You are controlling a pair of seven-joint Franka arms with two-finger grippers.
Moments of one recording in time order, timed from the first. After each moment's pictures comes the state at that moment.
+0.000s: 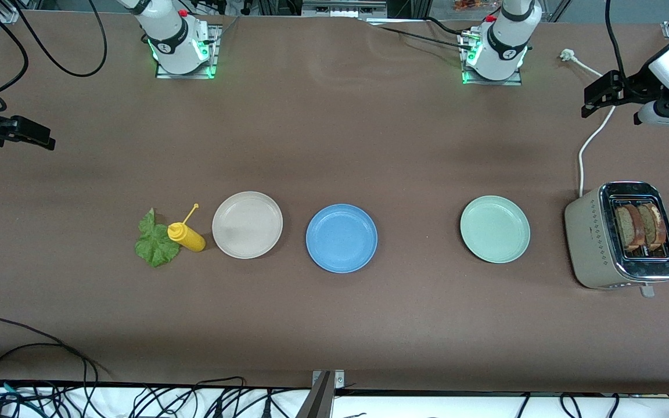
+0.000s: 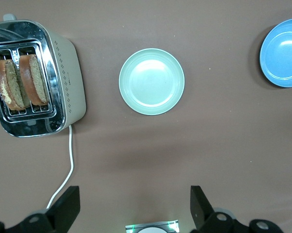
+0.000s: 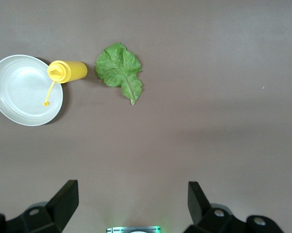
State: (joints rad) left arm 0.01 -0.08 -0.05 -1.63 -0.02 1.45 0.07; right arm 0.10 0.09 -0.16 -1.52 -0.02 1.48 -0.01
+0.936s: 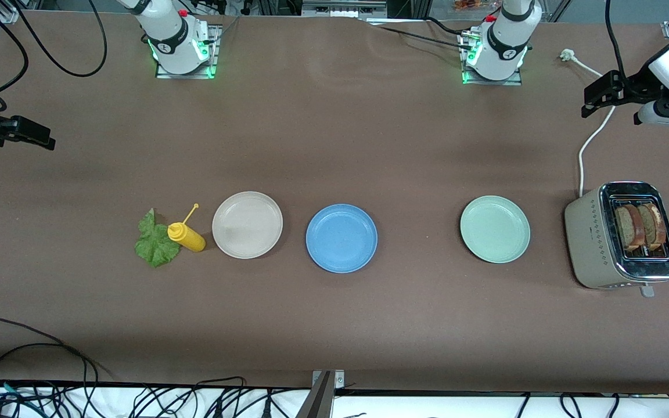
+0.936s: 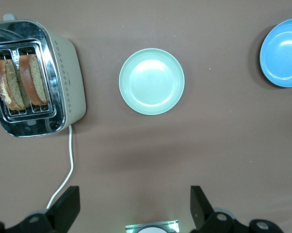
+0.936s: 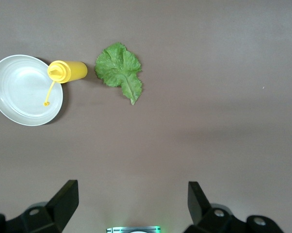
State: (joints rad) left arm 0.01 -0.08 -0.05 -1.63 -0.02 1.45 0.07; right arm 0.10 0.09 -0.16 -1.52 -0.02 1.48 -0.01
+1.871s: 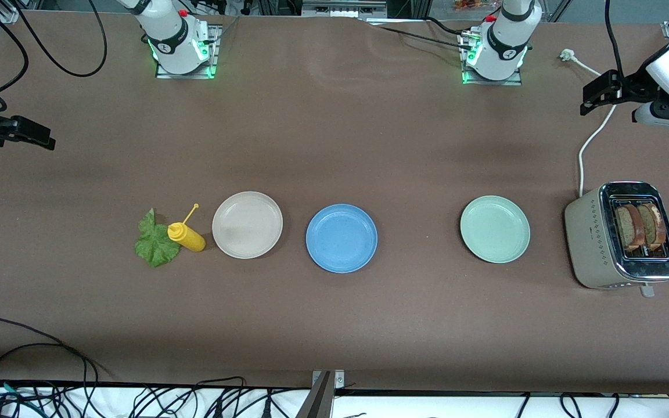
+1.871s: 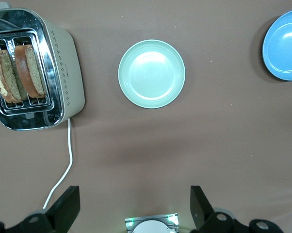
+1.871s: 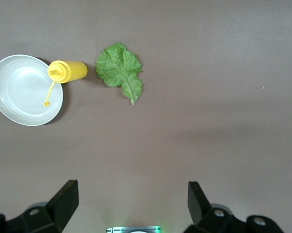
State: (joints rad) left arm 0.01 -0.07 -0.05 -1.63 -0.02 1.43 0.07; right arm 0.10 0.09 -0.16 -1.52 -0.02 1.48 -0.01
